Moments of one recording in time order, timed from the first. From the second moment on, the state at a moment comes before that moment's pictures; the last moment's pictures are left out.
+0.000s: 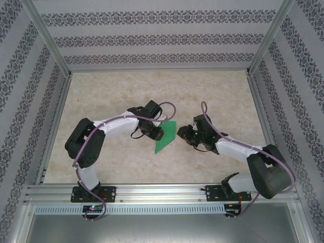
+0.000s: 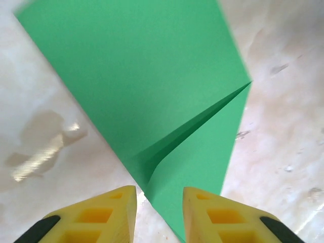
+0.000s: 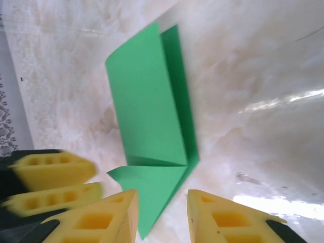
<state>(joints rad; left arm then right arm) -0.69 1.80 1.24 -0.63 0.24 -0.14 0.48 1.34 0.52 0.03 -0.35 1.02</state>
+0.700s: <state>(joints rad) -0.69 1.82 1.24 -0.64 0.35 -0.19 0.49 1.54 0.58 0.10 -0.47 0.97</state>
